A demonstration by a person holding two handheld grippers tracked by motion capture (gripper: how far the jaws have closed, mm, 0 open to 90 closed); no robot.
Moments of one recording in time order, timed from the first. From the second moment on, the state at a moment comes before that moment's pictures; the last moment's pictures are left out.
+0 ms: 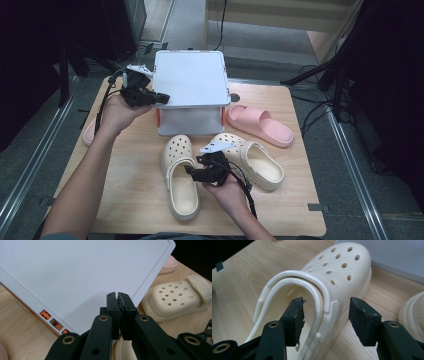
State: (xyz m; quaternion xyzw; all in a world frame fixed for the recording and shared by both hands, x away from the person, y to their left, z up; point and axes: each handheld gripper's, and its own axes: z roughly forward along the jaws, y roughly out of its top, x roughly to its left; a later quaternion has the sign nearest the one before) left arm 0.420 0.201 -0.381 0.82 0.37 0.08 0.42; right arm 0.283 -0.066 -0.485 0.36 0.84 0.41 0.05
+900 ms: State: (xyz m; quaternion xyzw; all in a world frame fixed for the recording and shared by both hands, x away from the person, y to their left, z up) left arm 0.423 0.200 -0.384 0.82 0.37 0.08 0.43; right arm 0.293 -0.058 -0.486 0.41 0.82 0.40 0.09
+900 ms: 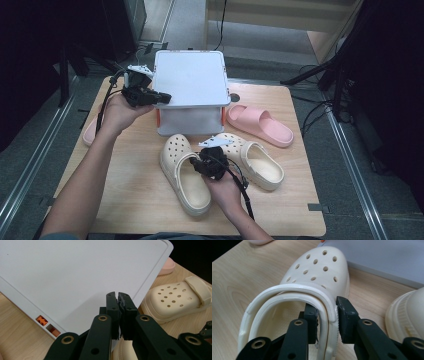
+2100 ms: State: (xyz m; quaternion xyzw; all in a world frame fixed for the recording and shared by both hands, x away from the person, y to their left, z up) left arm 0.425 0.203 -0.385 0.82 0.37 0.07 0.43; right arm 0.386 -0.001 -0.479 0.48 0.76 0.40 0.19
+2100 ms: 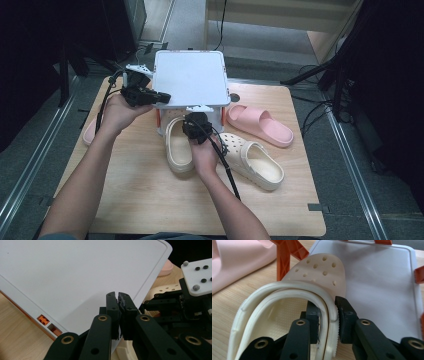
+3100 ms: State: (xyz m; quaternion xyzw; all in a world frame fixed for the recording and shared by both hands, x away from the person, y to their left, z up) left arm 0.423 0.207 -0.383 0.82 0.38 0.08 0.42; right arm 0.299 -0.049 -0.474 0.38 0.82 0.43 0.08
